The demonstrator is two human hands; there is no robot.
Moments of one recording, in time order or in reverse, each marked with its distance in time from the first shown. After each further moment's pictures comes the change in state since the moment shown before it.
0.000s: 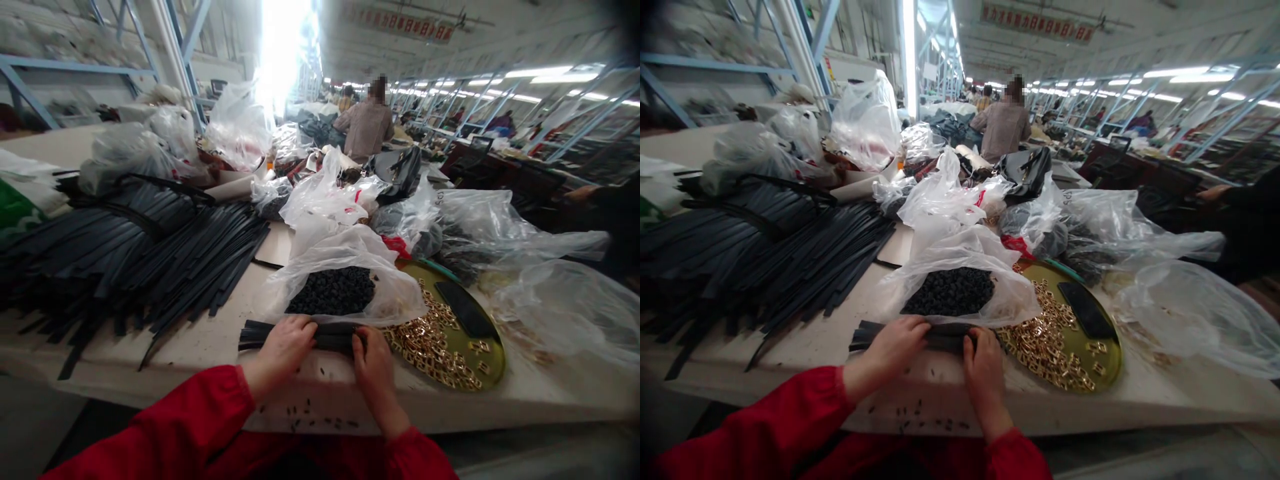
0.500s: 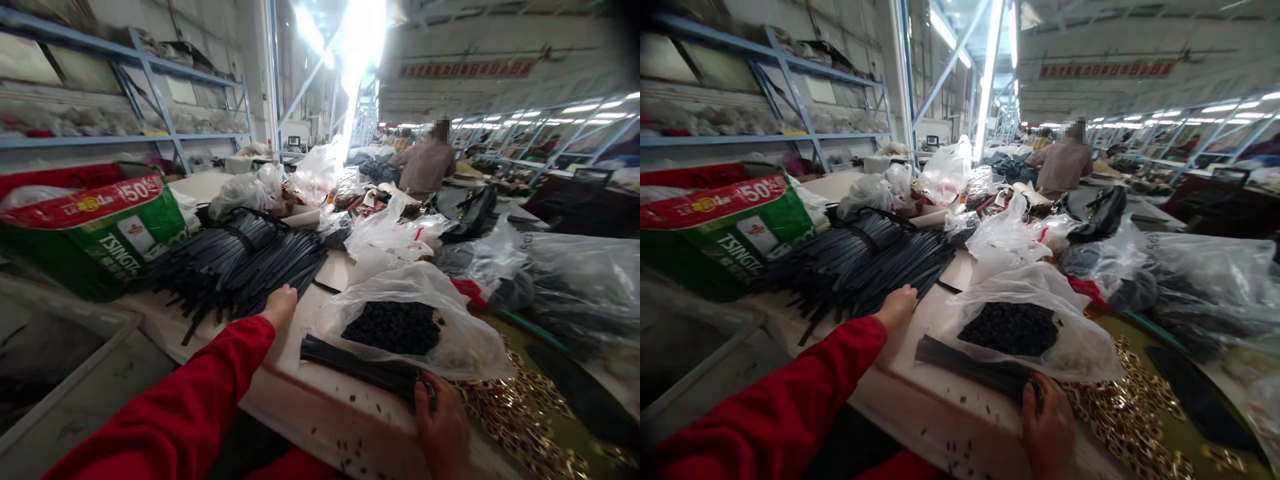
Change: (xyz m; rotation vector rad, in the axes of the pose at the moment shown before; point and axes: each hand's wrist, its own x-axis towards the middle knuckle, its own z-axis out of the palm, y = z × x) left_hand -0.022 -0.111 -0.091 0.281 0.156 -0.574; right_hand -0.012 0.018 0.018 -0.028 0.194 -0.170
